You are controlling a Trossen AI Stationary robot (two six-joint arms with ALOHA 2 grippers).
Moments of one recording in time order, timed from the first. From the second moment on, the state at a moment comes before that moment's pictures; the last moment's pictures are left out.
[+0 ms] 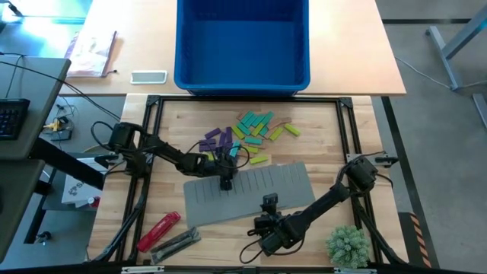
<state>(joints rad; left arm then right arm) -0.11 1.82 0.68 0.30 -0.38 0.03 0.63 2.19 1.52 -0.78 0.66 0.33</state>
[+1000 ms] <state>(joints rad) -0.11 1.82 0.68 0.31 -0.37 0.02 0.63 2.19 1.52 -0.77 0.68 0.34</state>
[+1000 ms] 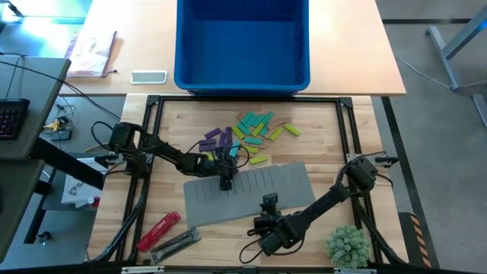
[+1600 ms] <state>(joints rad) -0.11 1.82 0.68 0.31 -0.35 0.01 0.63 2.19 1.52 -0.77 0.68 0.34</state>
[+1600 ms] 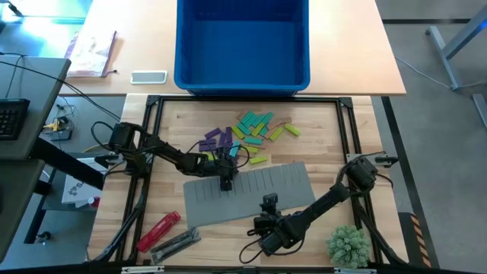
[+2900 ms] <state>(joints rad) -0.11 1.80 0.68 0.31 -0.35 0.03 0.61 2.19 1.79 -1.09 0.86 0.36</state>
